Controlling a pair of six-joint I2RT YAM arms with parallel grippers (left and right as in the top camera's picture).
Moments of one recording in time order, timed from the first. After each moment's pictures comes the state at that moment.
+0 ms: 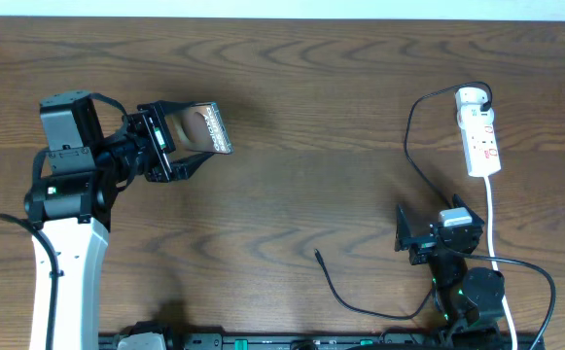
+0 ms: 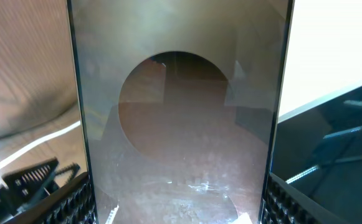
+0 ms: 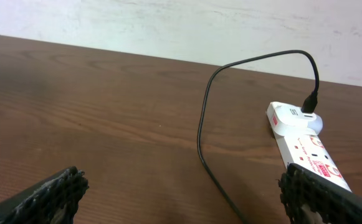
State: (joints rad) left arm 0.14 1.20 1.09 -0.61 0.84 -1.80; right arm 0.15 0.09 0.01 -0.07 -0.01 -0.06
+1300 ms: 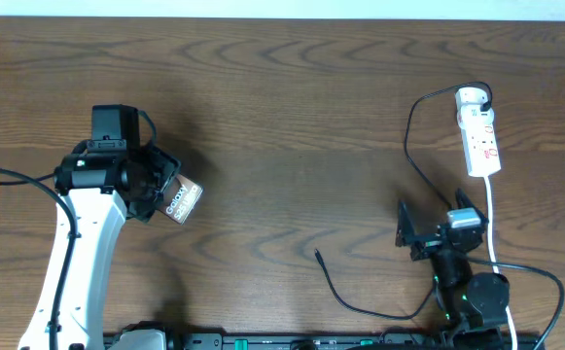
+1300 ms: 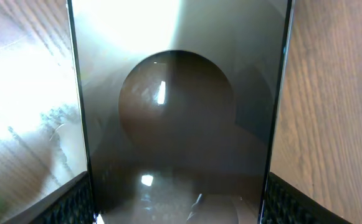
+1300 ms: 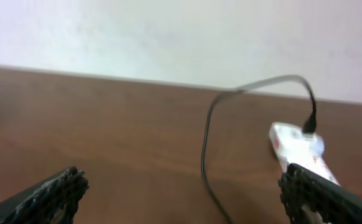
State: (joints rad) left arm 0.04 1.33 1.09 -1.00 0.06 -0.99; right arm 0.15 0.09 0.01 0.05 -0.02 -0.01
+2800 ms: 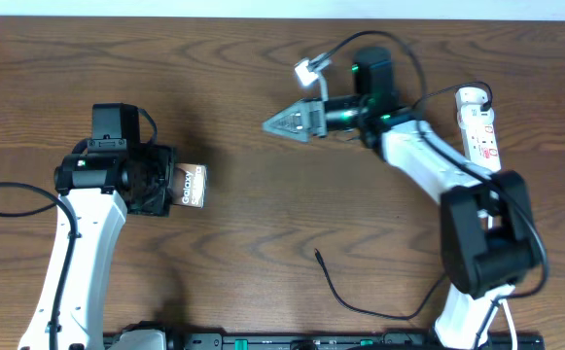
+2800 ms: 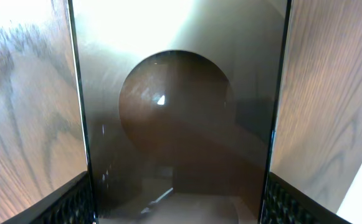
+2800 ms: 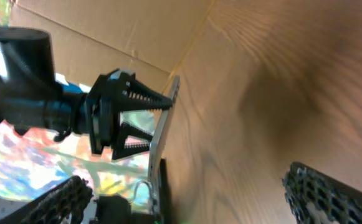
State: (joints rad) left arm 0.03 1.33 1.09 -0.98 0.13 -1.46; right arm 0.38 1.98 1.30 0.20 -1.24 0.60
